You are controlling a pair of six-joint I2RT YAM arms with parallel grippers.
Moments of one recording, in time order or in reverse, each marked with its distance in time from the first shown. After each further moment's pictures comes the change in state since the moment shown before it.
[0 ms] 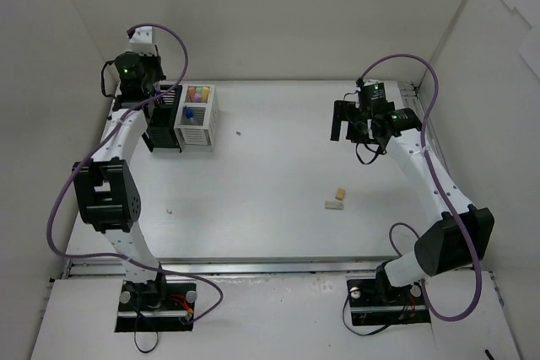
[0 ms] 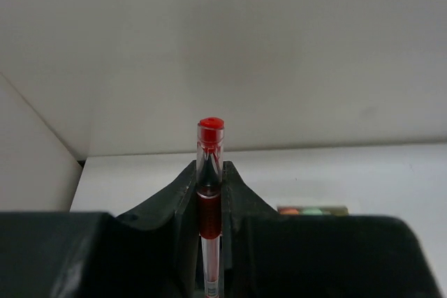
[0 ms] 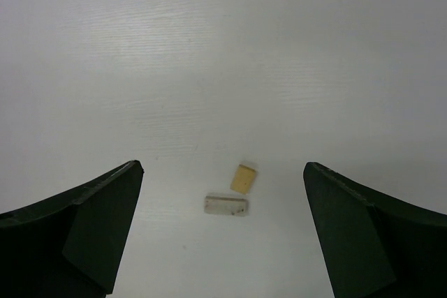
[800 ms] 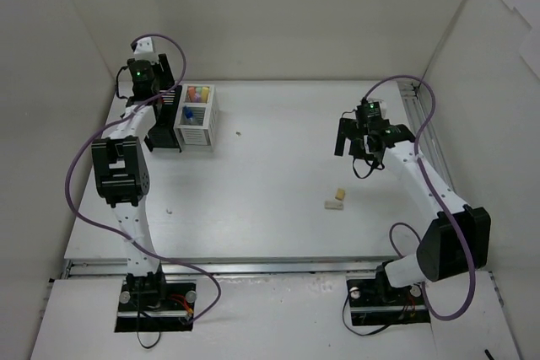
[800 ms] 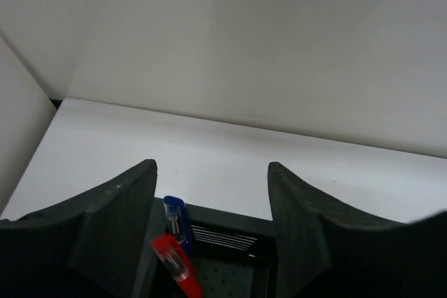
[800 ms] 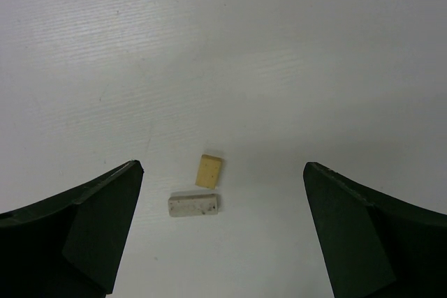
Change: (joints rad) left arm 0.043 0.366 0.223 0.045 -0.154 -0.165; right arm -0.019 -0.016 -0.211 0.100 0.148 0.053
